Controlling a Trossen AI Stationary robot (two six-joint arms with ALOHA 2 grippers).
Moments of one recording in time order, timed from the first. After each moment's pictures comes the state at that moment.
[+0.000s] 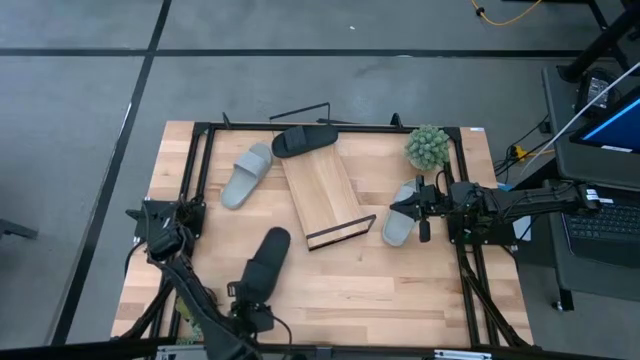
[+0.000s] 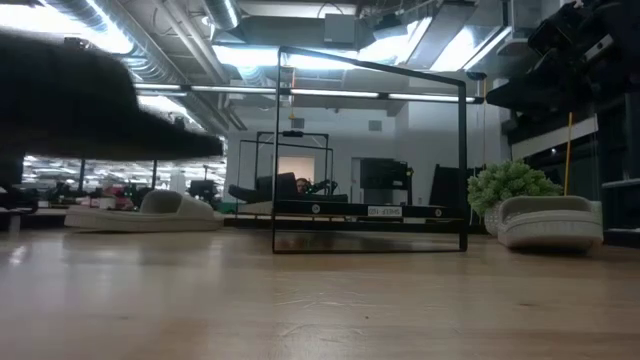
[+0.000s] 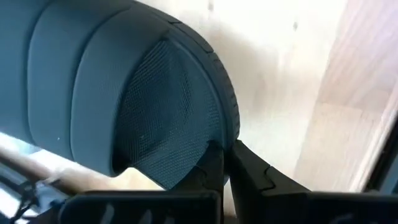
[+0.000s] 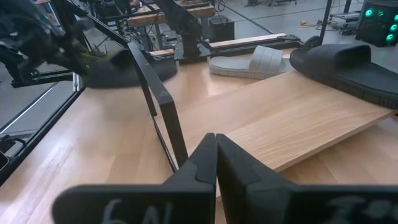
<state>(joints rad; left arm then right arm) -0.92 2.20 1.91 -1.57 -0.29 -1.11 0.04 0.45 0.17 0.09 0.07 0.15</state>
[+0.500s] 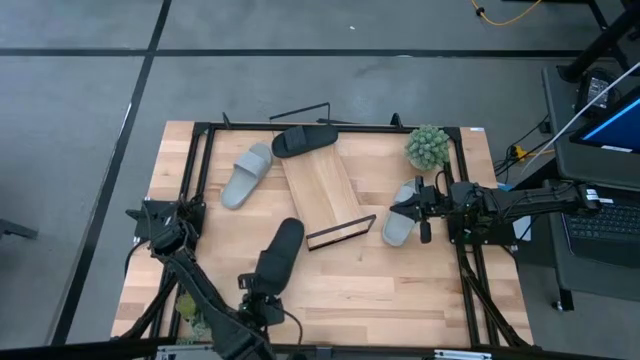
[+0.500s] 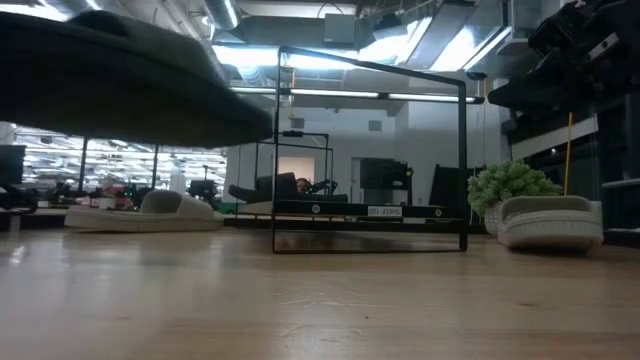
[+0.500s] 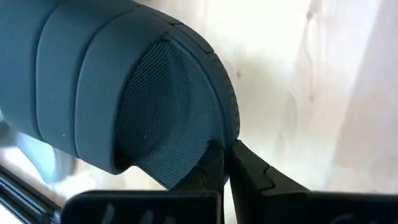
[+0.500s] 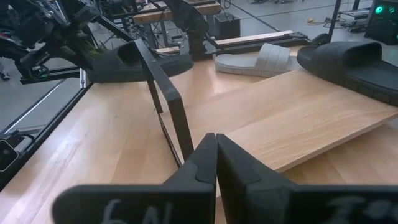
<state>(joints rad) -0.85 2.18 1.94 -1.57 -0.43 -1.07 0.04 0.45 0.17 0.09 0.05 0.15</state>
